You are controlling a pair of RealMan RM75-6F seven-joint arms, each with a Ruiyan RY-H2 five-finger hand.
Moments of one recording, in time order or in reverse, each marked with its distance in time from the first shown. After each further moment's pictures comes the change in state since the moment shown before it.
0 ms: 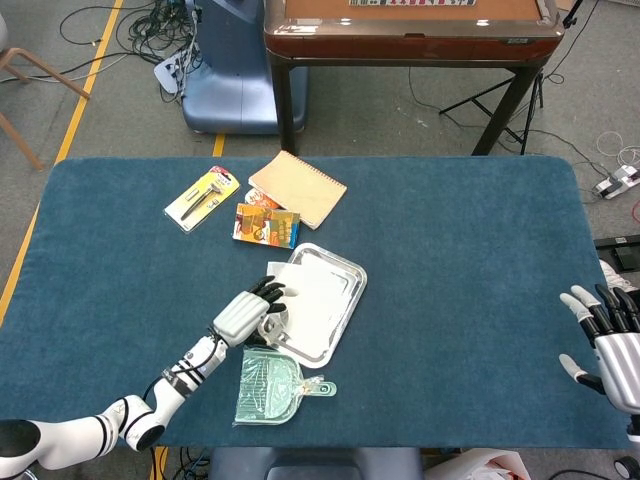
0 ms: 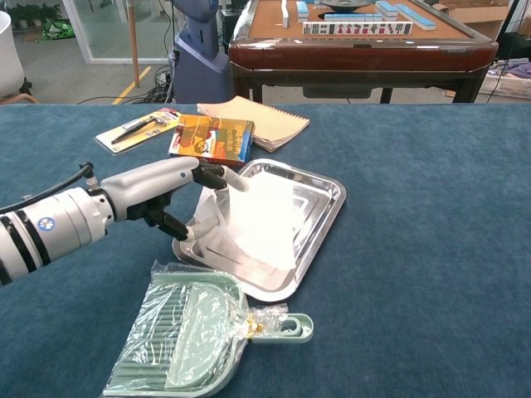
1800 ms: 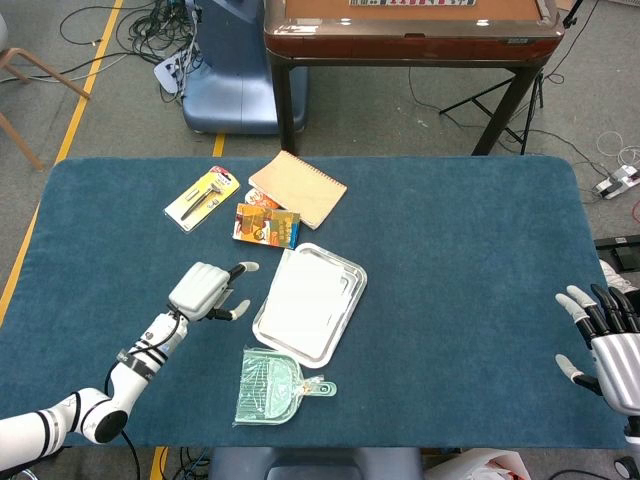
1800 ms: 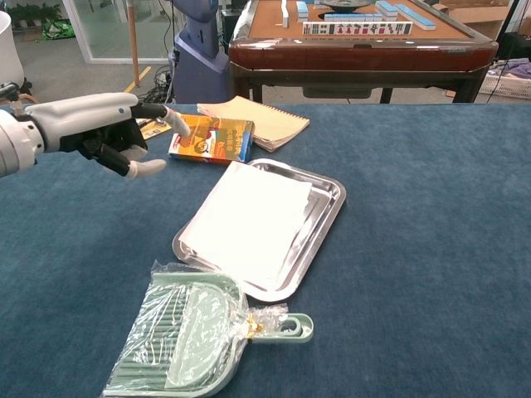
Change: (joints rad) left arm 0.013 0.310 -0.102 -0.317 -0.221 -0.100 0.357; right arm 0.000 0.002 -0.002 -0.015 -0.021 0.009 -0.008
